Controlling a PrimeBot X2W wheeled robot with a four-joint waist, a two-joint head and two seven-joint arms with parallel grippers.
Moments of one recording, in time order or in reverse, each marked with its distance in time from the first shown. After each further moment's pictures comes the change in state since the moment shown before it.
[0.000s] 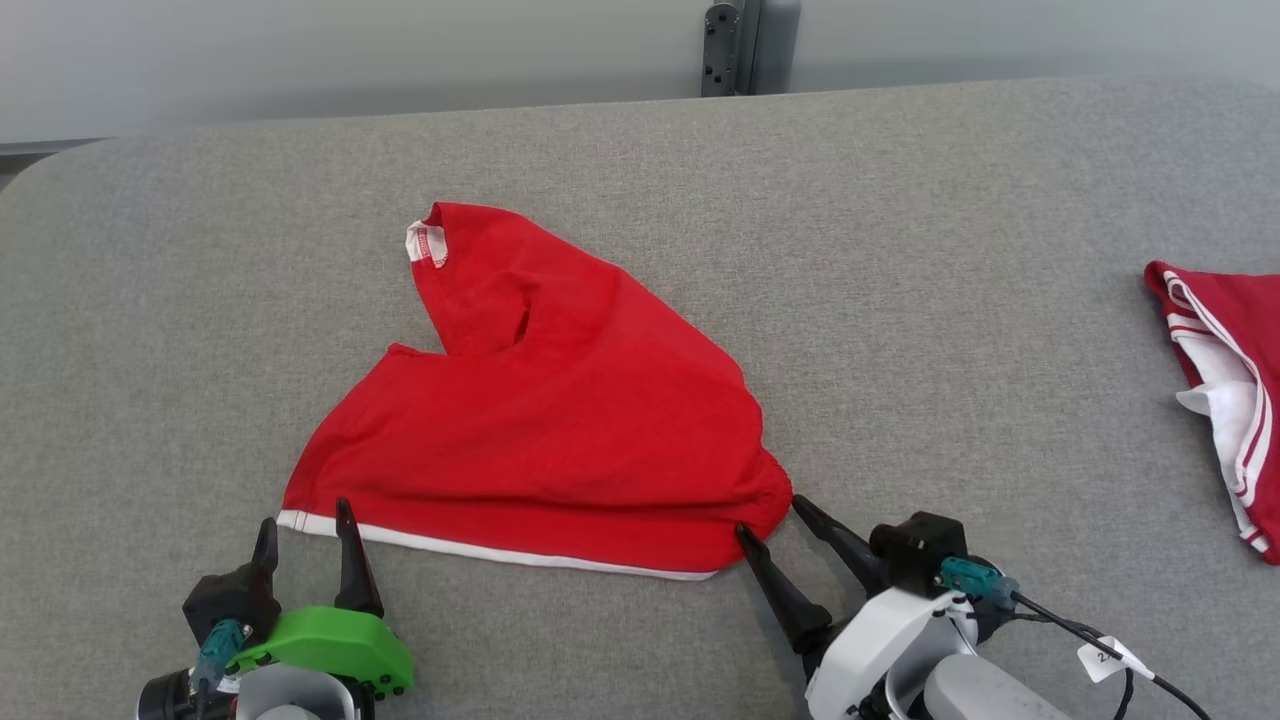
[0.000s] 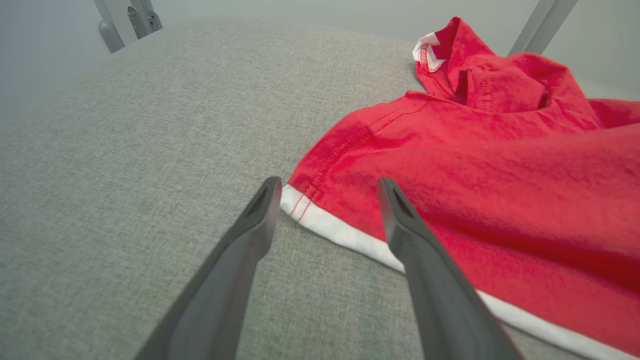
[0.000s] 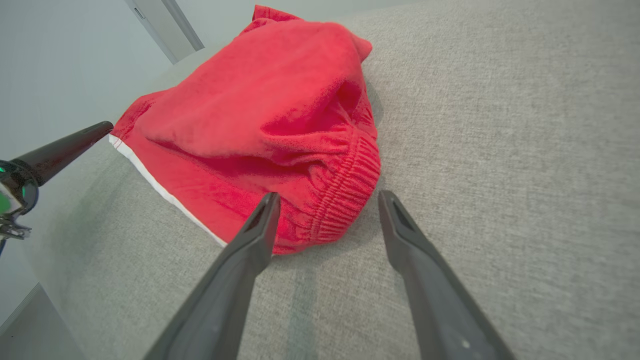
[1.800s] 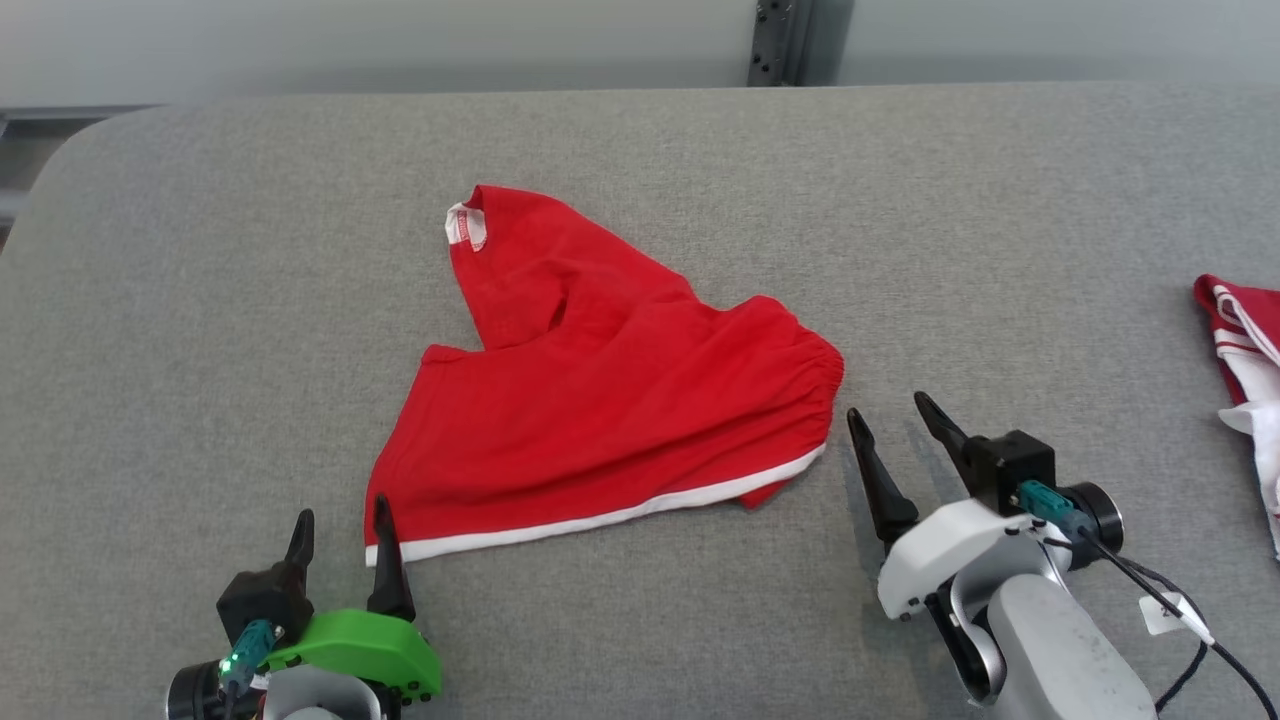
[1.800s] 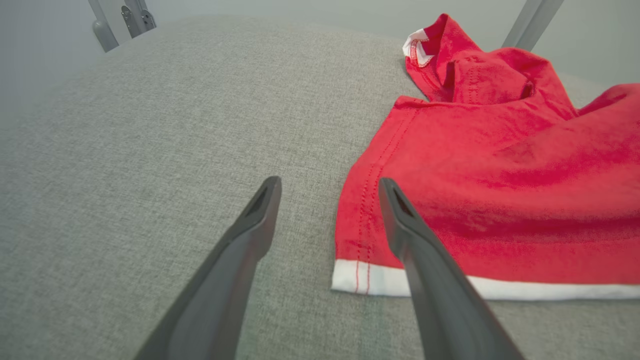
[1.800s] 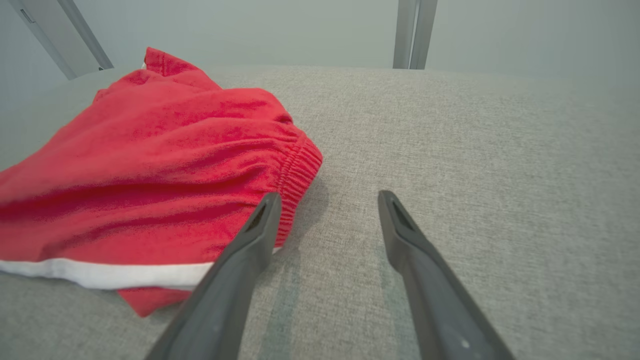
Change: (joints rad) left arm 0.010 0.000 -0.076 -0.039 -0.009 -0.003 0.000; right arm -0.064 0.120 -0.441 0.095 -0.388 0.000 0.000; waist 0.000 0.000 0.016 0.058
